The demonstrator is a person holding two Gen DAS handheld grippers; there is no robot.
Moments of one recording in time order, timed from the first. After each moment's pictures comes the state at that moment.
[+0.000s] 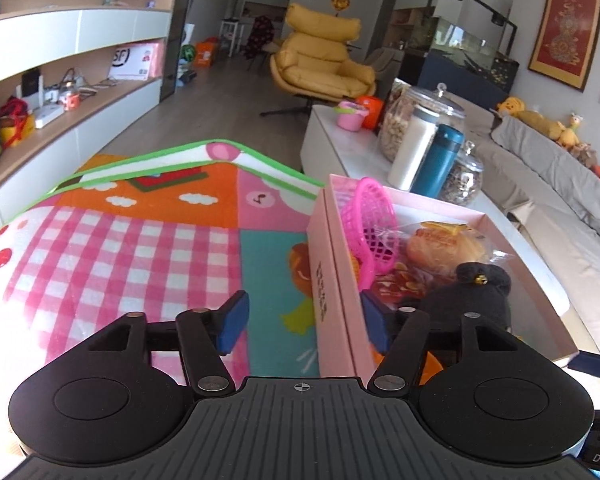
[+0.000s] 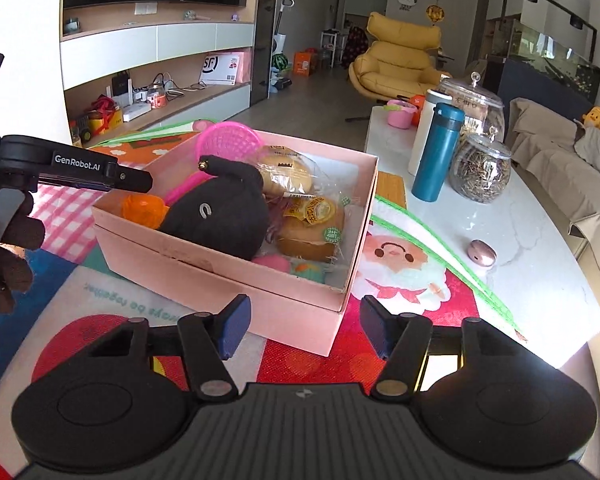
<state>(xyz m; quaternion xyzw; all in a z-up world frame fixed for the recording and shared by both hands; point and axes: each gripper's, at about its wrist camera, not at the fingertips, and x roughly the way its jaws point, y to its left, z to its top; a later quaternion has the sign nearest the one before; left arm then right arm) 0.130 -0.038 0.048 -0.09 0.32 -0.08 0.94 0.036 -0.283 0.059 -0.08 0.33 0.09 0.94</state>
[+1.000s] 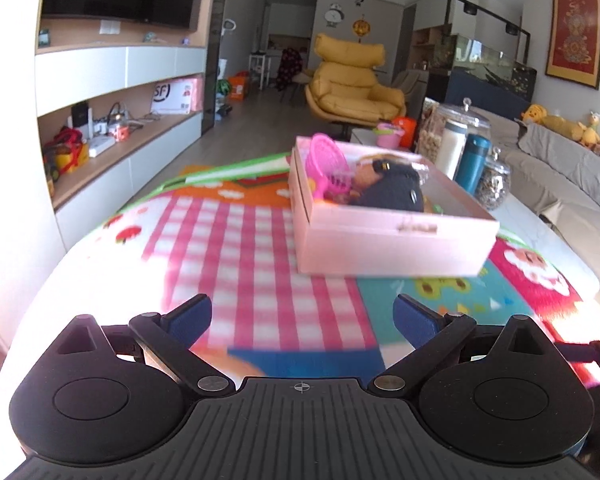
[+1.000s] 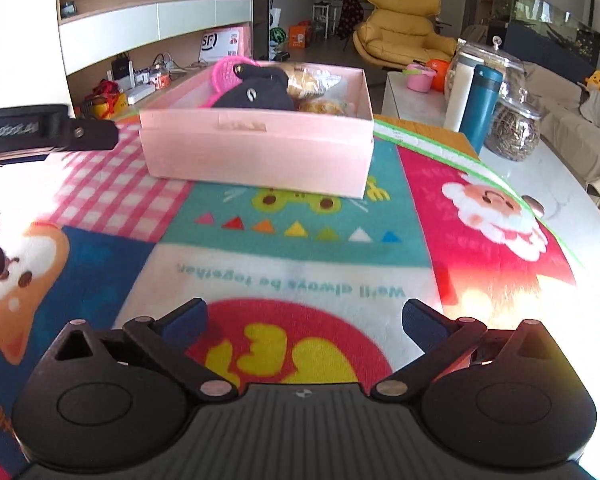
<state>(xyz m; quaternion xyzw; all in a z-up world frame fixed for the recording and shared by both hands) 0.023 0.011 0.047 -0.05 0.29 -0.03 0.95 0.013 -0.193 0.021 -0.05 0.37 0.08 0.92</state>
